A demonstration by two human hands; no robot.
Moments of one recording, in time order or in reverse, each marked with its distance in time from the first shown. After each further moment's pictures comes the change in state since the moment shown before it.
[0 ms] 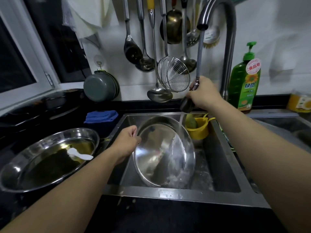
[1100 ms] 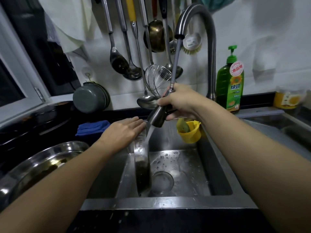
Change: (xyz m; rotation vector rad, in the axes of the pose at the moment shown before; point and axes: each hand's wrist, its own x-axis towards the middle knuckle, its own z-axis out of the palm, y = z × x) left_hand 0.043 0.034 -0.023 1.264 0.116 1.215; right_hand -0.031 -0.037 -0.006 0.484 -0.350 0.115
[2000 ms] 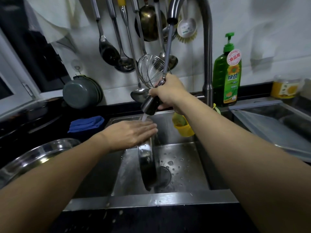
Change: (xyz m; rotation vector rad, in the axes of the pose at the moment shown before) left_hand 0.016 0.009 0.015 -0.079 -0.034 0.433; right_hand 0.030 0.017 0.019 -0.058 0.247 -0.059
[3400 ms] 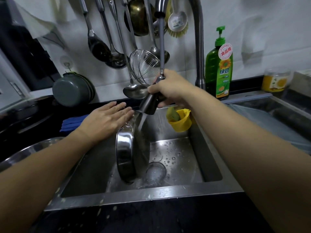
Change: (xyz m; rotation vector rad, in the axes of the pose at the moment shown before) left_hand -0.025 -0.020 -0.015 0.137 0.026 -0.260; right_hand -0.008 0.004 -0.033 0.037 -0.165 -0.002
